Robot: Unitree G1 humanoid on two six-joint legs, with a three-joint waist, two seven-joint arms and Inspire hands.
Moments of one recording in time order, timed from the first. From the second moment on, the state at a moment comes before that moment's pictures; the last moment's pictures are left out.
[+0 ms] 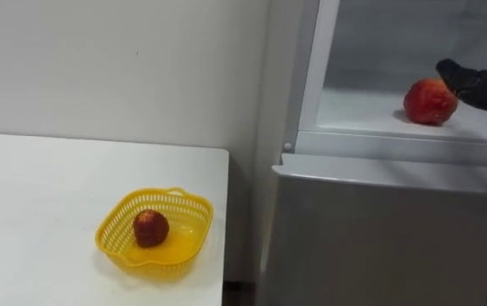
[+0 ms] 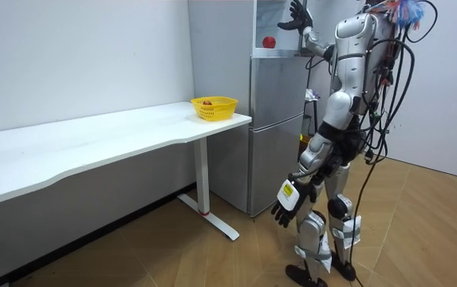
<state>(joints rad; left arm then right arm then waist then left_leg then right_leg) 0.22 0.29 -0.12 1.03 0.29 0.04 -0.05 -0.62 -0.61 -0.07 0.20 0.15 -0.11 -0.50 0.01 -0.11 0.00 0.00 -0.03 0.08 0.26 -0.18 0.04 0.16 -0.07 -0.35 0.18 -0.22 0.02</state>
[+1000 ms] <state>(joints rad) 0.24 0.31 -0.12 1.00 0.32 0.08 -0.07 -0.73 -0.71 0.08 0.52 0.31 -0.05 -0.30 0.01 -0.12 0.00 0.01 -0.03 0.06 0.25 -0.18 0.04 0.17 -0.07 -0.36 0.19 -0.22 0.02</state>
